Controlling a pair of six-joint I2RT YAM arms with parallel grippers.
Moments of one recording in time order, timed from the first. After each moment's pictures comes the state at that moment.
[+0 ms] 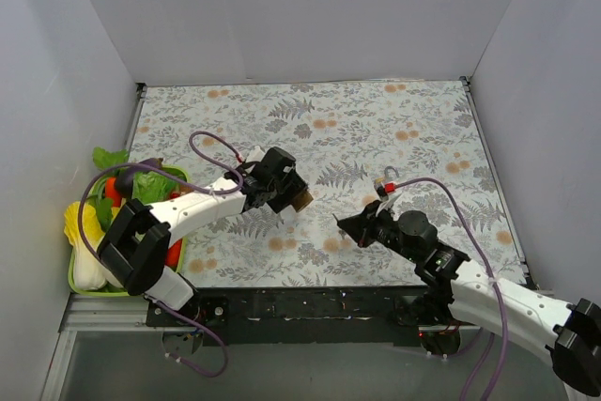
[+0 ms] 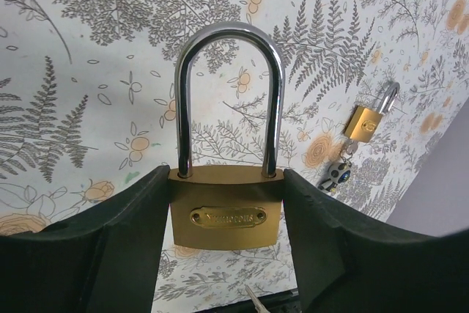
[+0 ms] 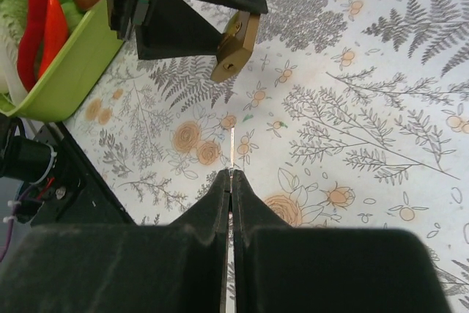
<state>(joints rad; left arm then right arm) -0.77 1.54 1.01 -0.38 -0.20 -1.36 0.85 0.65 0.22 0.22 -0.04 0.52</state>
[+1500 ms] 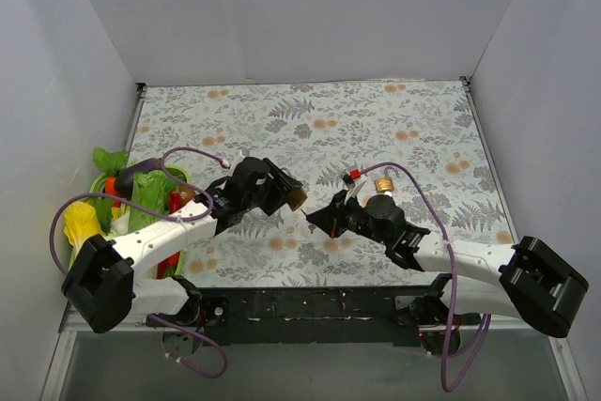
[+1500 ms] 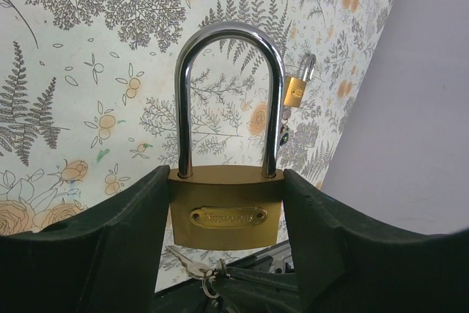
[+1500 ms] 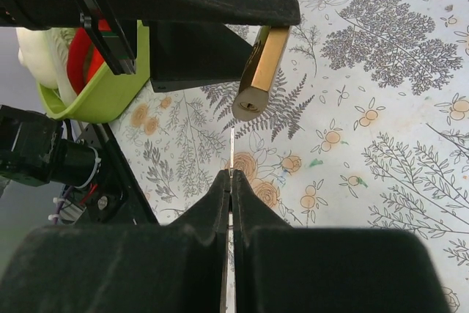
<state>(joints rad) -0.72 1.24 0.76 -0.16 -0.11 -1.36 0.92 1.16 0.36 0.59 -0.14 0.57</state>
